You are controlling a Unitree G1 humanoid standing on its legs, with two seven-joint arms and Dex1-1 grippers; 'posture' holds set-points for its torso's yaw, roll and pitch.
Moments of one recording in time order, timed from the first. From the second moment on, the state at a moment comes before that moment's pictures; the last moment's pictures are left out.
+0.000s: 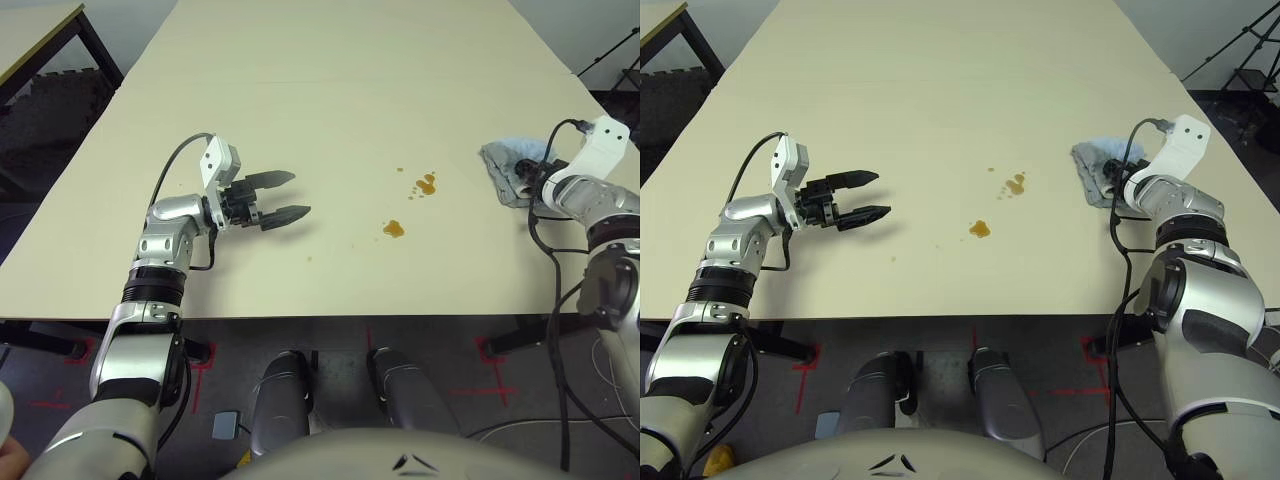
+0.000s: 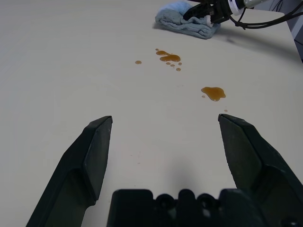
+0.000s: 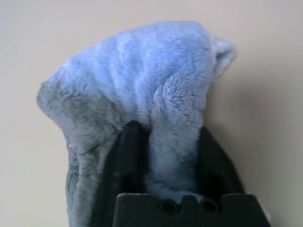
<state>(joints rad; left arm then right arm) -0.62 0.49 0.04 0.56 -0.32 0.07 -1.28 -0.96 -0.57 -0.44 1.20 0.31 0.43 0.18</state>
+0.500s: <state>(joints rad) -0.62 0.49 0.04 0.56 -0.32 0.06 -1.27 -0.96 -0.56 -0.48 1.14 0.36 0.50 0.25</state>
